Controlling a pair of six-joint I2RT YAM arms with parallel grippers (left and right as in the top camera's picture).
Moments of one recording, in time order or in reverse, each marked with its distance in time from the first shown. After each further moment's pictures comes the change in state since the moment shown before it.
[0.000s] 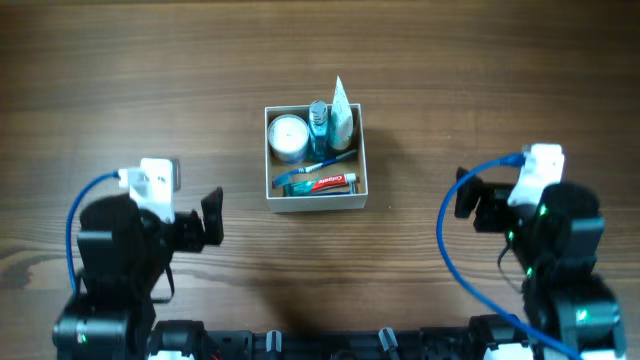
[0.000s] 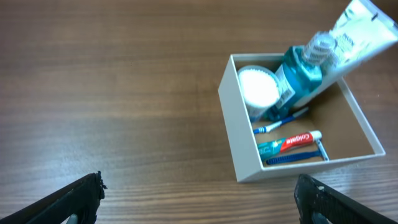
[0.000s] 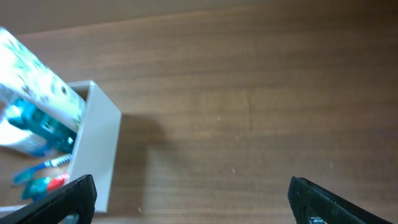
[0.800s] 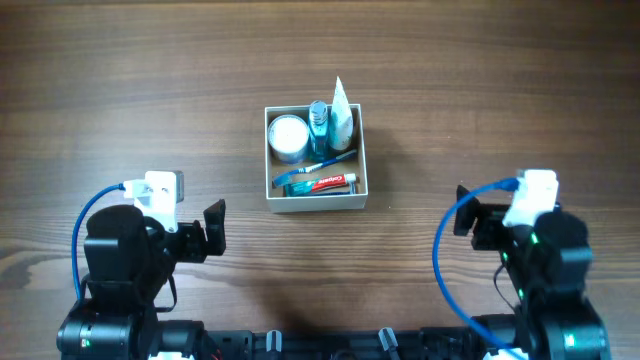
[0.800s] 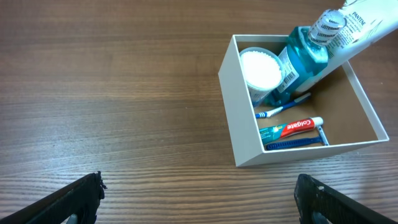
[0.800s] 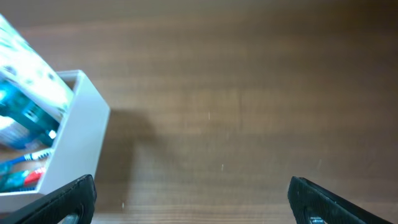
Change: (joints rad) left arm 0.000 -0.027 -0.032 -0.043 0.004 -0.016; right arm 0.000 -0.188 -0.124 0.032 0.026 -0.063
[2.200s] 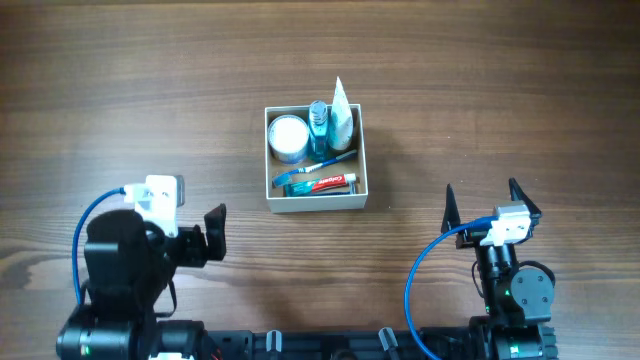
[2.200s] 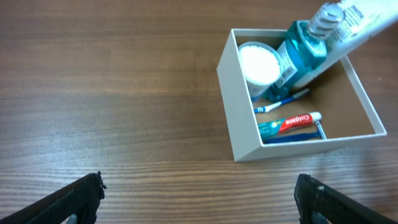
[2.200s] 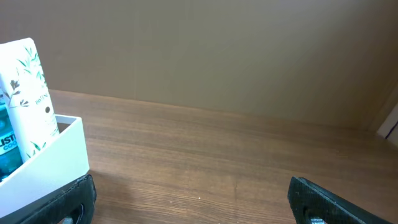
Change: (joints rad) left arm 0.000 -0.030 -0.005 -0.026 0.007 0.000; right arm 0.000 -0.417 -0.618 0.686 -0.029 -0.190
